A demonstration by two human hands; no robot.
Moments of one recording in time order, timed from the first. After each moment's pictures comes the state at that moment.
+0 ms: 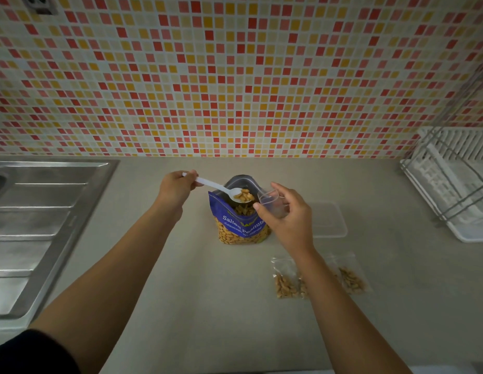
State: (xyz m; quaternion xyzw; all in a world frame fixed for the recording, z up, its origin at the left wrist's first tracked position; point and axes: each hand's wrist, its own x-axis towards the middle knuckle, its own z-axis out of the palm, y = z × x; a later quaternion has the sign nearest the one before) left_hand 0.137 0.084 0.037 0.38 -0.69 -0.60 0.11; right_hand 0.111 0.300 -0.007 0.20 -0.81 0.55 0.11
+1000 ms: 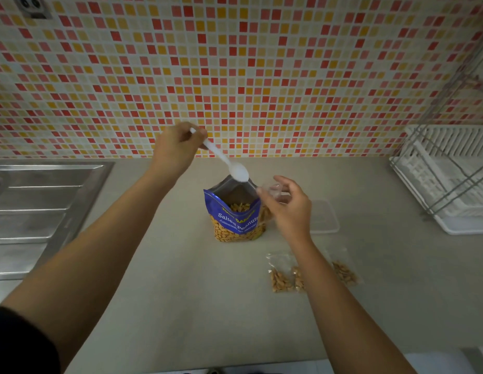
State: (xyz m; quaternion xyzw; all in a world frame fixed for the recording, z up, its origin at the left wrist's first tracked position) left_hand 0.137 0.095 0.110 0.17 -0.84 -0.47 0.22; right_hand 0.112 0.300 0.011 0.08 -0.78 0.62 0.05
